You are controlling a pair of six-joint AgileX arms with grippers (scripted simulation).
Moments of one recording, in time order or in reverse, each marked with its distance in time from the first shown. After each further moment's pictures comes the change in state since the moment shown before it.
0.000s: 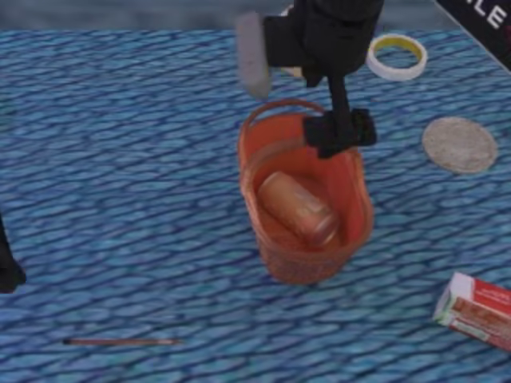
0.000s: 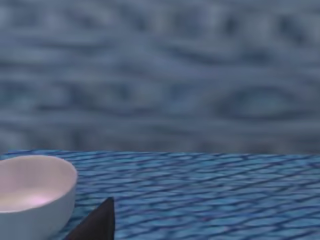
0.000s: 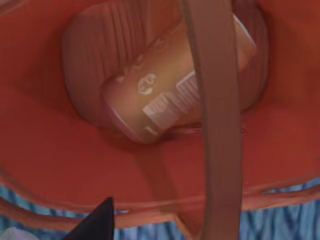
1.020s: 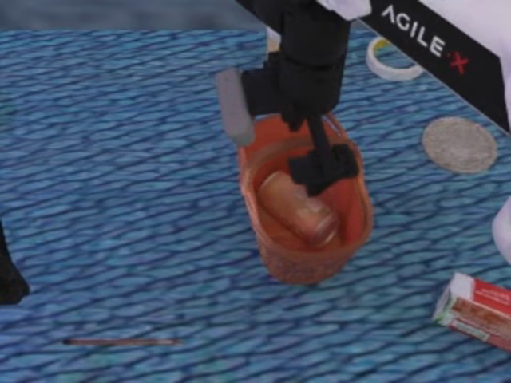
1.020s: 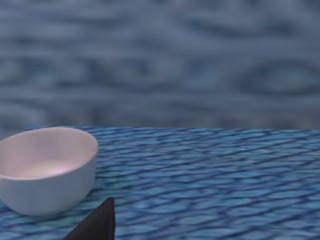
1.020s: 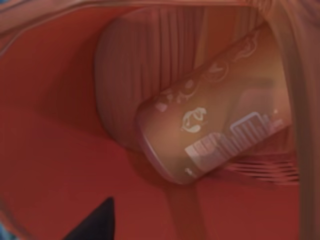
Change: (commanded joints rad) left arm 0.006 -0.099 -0.091 -0.054 -0.058 0.028; right arm 0.035 0.076 -0.060 0.021 -0.001 -0.053
